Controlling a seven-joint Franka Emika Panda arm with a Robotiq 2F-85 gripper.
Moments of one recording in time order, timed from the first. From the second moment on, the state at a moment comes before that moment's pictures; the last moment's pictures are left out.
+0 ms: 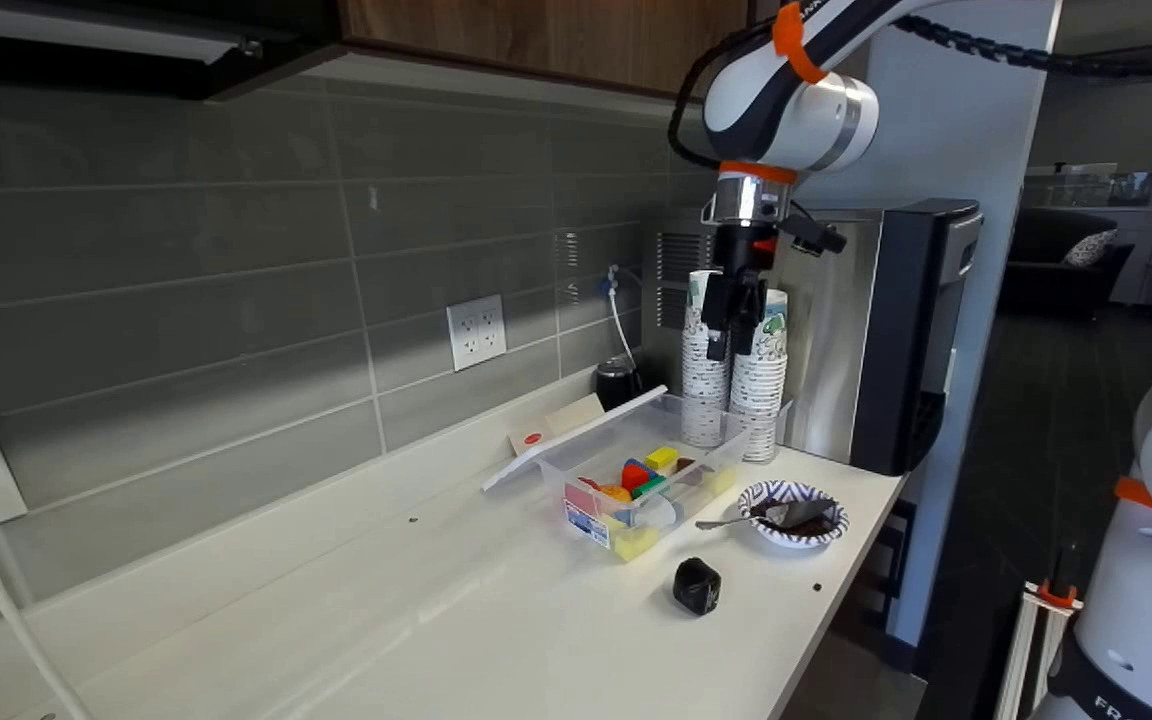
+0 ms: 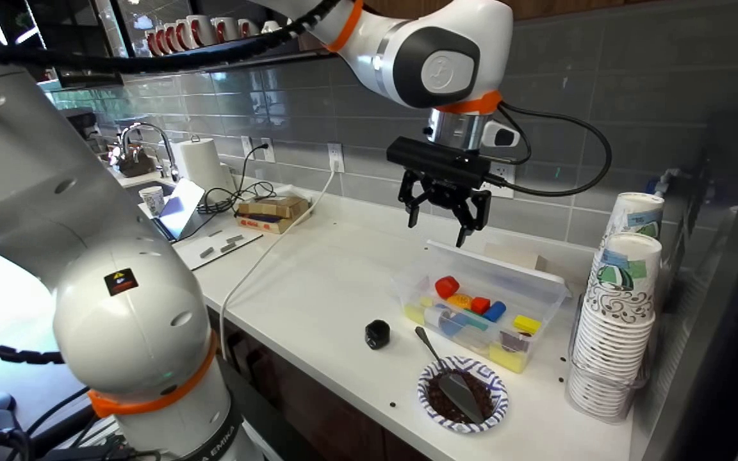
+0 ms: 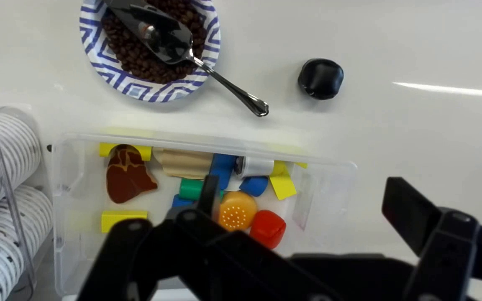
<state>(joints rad) -0.13 -0.31 -0.21 -2.43 0.12 2.06 -0.54</state>
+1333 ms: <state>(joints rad) -0.12 -0.52 -0.24 -2.78 -0.06 2.38 -0.77</state>
